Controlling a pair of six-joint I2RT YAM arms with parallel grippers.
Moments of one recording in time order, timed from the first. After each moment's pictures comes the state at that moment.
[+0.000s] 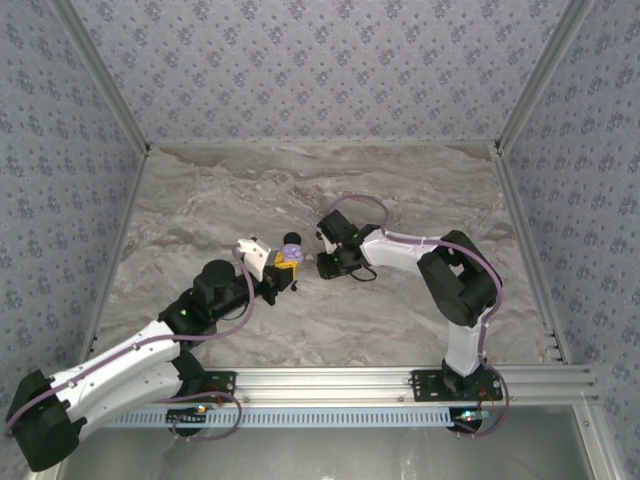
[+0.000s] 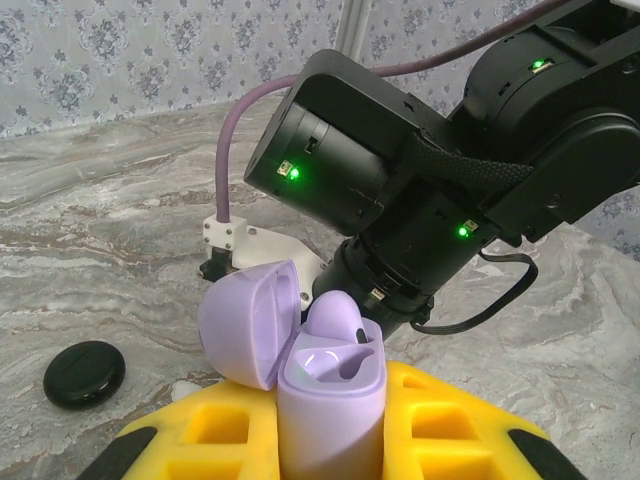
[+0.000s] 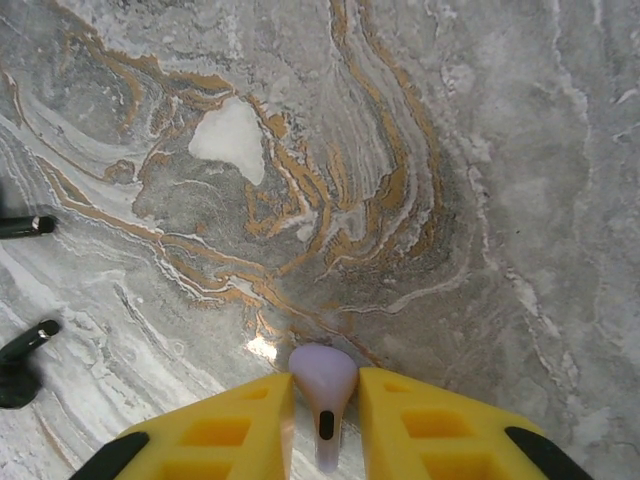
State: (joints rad) left arm -0.83 0.77 0.42 0.14 0.05 -0.22; right arm 0.74 1.87 1.15 -0.43 -0.10 0.35
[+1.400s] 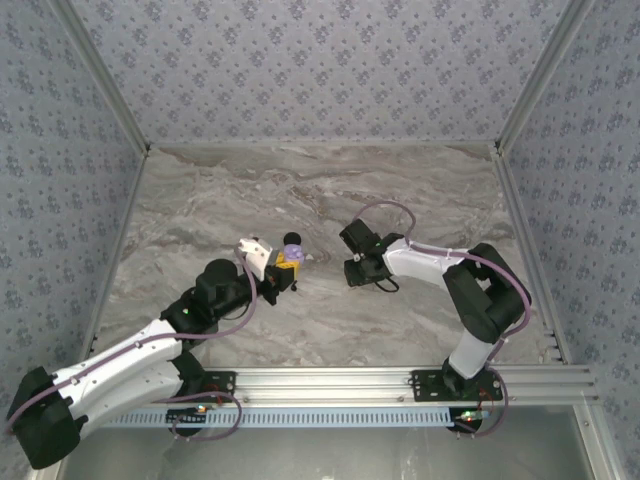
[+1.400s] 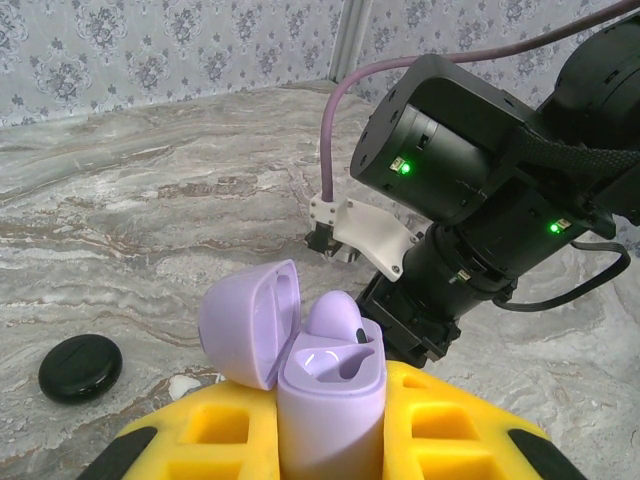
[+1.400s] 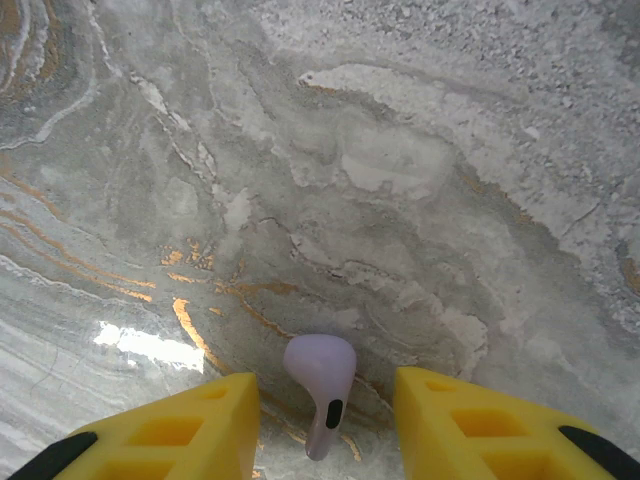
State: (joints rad) left arm -0.83 0.79 0.42 0.15 0.05 -0.23; right arm 0.68 1.70 0.96 -0.51 0.08 0.38
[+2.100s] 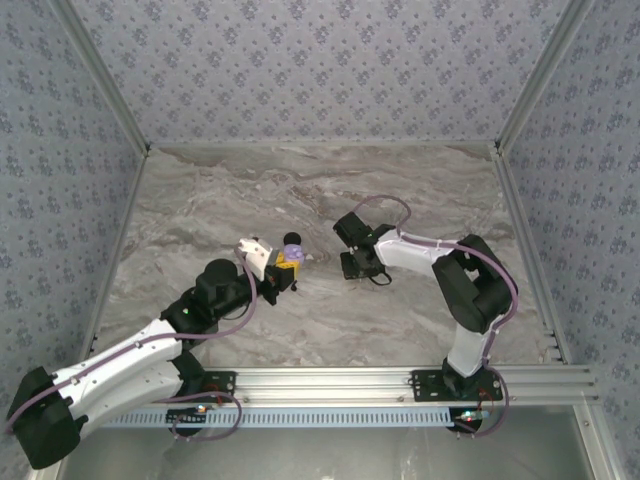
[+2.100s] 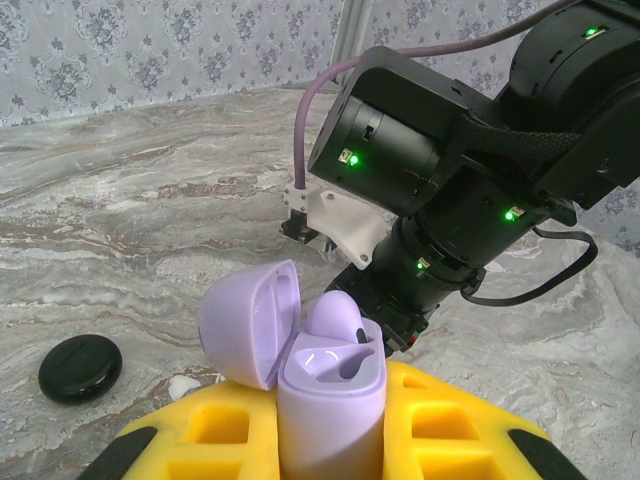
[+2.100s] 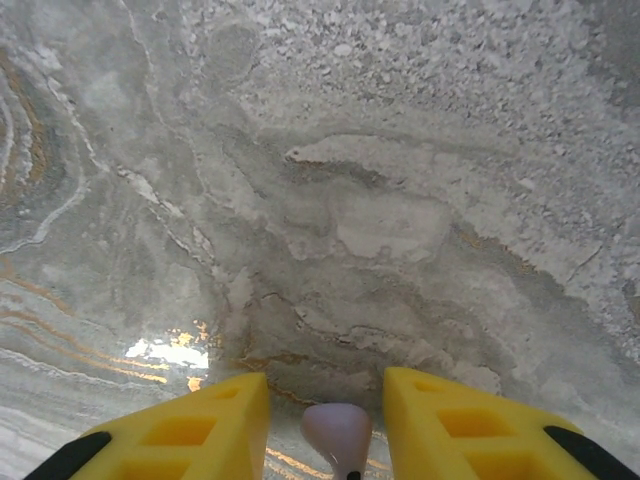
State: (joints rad) left arm -0.83 0.79 0.42 0.15 0.05 -0.23; right arm 0.68 1.79 1.07 -0.57 0.09 0.49
